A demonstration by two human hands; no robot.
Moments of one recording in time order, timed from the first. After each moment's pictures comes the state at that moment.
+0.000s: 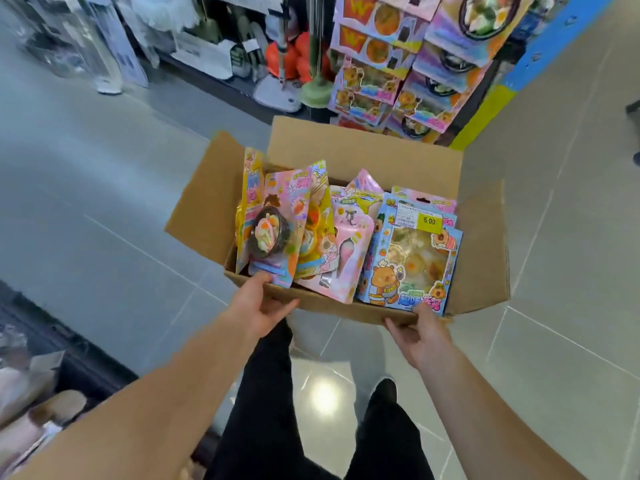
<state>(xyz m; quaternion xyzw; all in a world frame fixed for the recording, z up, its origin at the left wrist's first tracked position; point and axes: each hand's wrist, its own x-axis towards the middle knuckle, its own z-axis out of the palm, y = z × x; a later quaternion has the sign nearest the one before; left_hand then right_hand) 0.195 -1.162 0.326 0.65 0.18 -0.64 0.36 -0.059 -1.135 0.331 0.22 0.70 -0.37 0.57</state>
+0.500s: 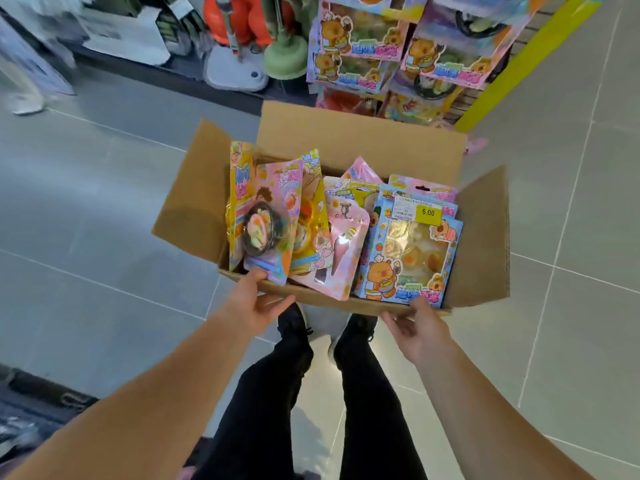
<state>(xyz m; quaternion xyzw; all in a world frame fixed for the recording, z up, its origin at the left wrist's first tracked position) 0.256 -1.329 0.198 0.69 0.13 -0.67 0.26 0.009 -1.249 0.197 0.33 0.68 -0.38 0.53</state>
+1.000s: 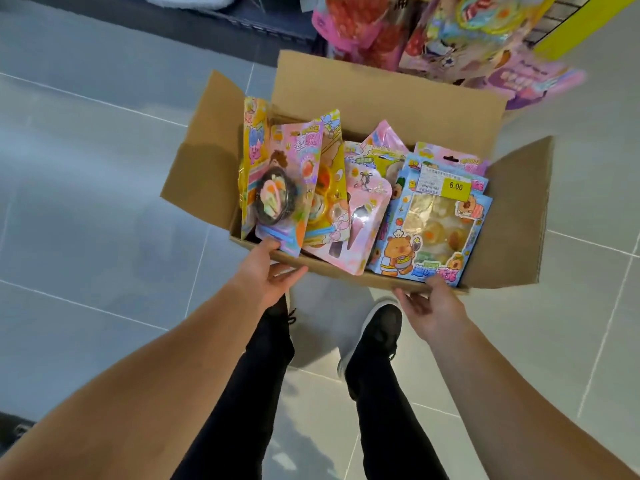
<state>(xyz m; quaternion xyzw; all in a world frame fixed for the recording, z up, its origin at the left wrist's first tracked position) 0.239 -1.404 -0.030 0.70 0.13 -0.66 0.25 0.002 -1.312 -0.027 0.36 0.69 -0.38 0.50</state>
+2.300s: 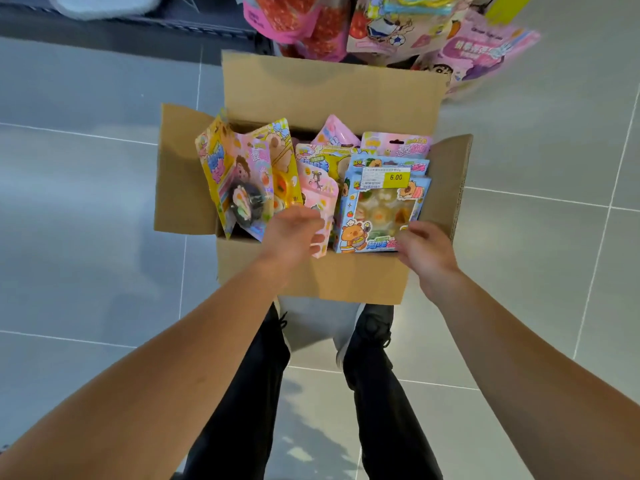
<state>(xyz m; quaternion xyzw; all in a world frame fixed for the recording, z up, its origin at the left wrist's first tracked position) 0.144 -1.452 -0.015 0.69 -0.29 -0.66 0.06 -0.041 -1.361 -0.030 0.01 0.82 -0.24 0.52</state>
